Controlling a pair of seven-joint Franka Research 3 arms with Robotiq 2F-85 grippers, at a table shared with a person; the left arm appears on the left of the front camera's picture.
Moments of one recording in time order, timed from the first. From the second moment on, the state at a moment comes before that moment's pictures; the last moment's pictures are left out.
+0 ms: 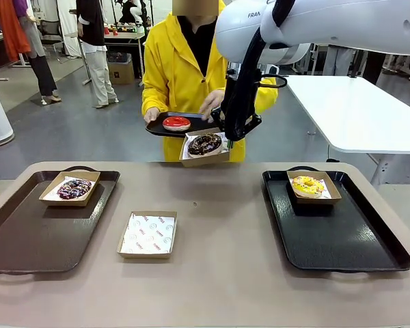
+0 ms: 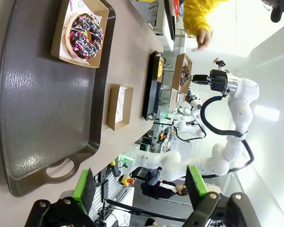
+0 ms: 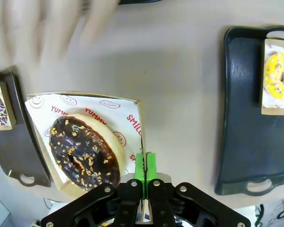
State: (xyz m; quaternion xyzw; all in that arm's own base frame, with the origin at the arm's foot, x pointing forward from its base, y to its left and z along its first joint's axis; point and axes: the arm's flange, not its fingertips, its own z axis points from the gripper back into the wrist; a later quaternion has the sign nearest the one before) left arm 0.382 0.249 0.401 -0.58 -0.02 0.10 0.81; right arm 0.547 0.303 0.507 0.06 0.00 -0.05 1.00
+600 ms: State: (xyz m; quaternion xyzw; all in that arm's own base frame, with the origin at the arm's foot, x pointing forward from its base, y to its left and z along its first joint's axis) left arm 0.382 0.249 0.401 -0.58 -0.02 0.10 0.81; right arm 0.547 0.303 0.507 0.06 0.00 -0.05 1.00
